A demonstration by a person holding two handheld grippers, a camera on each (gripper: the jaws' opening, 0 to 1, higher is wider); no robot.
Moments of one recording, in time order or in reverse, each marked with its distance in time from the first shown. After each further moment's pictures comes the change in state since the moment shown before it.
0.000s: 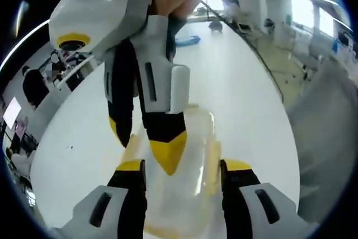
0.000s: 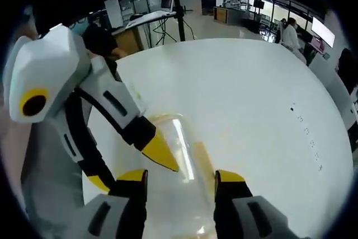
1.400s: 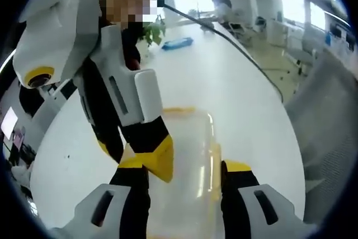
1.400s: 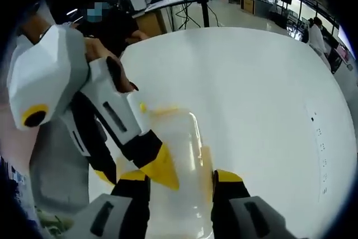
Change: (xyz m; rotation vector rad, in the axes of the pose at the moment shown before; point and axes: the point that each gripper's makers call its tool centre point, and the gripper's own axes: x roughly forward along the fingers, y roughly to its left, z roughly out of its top) left arm 0.010 -0.002 0.002 0.049 -0.036 -0.033; right arm 0.009 0.001 -0.002 -0.105 0.128 0.158
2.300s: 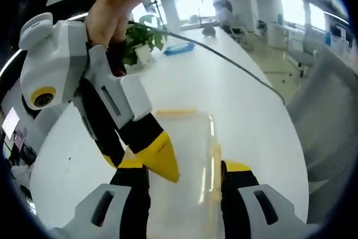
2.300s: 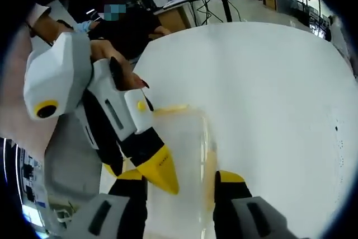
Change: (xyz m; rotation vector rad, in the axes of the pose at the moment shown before) left arm 0.002 0.004 -0.001 0.005 -0.035 0.033; right arm 0.011 0.004 0.000 -0.057 0.042 0.219
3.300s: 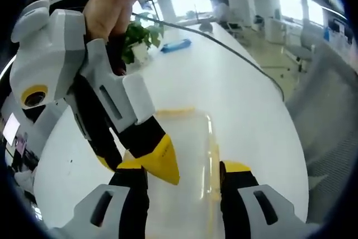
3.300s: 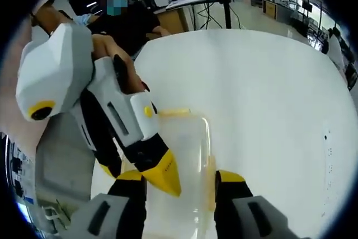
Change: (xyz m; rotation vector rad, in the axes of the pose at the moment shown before) left arm -0.001 -0.006 0.004 0.028 0.039 -0.007; right arm -0.006 0.006 0.006 -0.067 -0.013 -0.113
